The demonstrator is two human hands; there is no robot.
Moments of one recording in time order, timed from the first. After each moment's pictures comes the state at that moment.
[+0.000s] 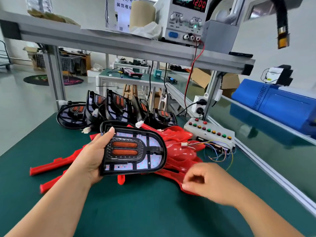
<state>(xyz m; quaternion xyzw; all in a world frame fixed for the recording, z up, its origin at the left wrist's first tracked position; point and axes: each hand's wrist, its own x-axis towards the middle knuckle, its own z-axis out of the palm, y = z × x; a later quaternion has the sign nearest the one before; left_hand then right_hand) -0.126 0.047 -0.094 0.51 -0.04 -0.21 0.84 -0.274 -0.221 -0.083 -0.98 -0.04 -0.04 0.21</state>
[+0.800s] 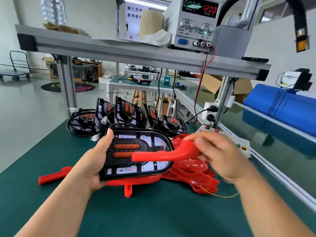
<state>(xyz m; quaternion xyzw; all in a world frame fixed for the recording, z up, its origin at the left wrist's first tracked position) -0.119 0.060 -0.083 0.52 0.00 -0.27 0.81 -0.226 -0.212 -0.036 -0.83 -0.12 -0.18 0.52</state>
